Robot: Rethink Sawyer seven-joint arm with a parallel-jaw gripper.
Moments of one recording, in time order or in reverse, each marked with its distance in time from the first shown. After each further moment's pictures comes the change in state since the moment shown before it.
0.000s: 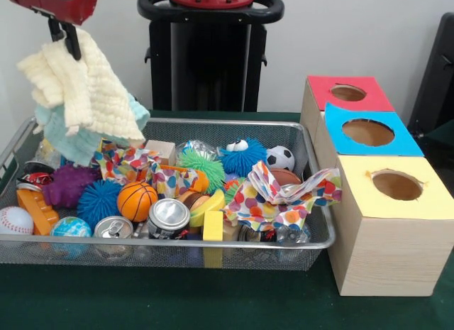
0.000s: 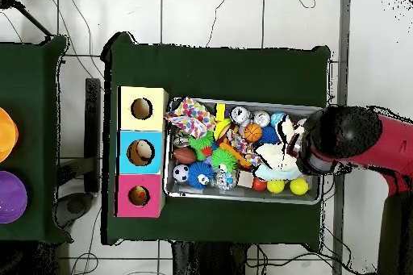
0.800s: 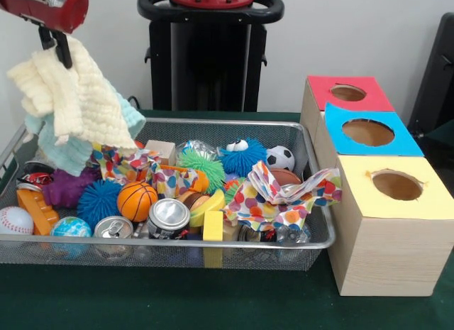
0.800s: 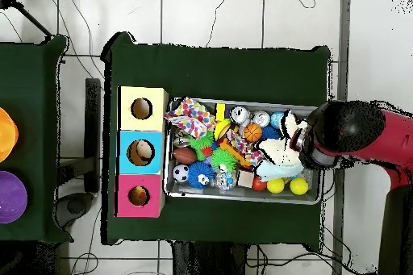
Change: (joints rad) arm 0.002 0.025 0.000 -0.040 -0.007 0.000 0.000
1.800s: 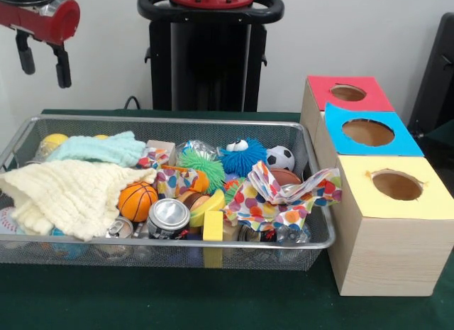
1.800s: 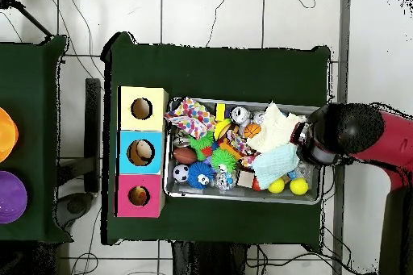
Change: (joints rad) arm -0.007 0.005 0.000 0.007 -0.007 -0.121 0.000
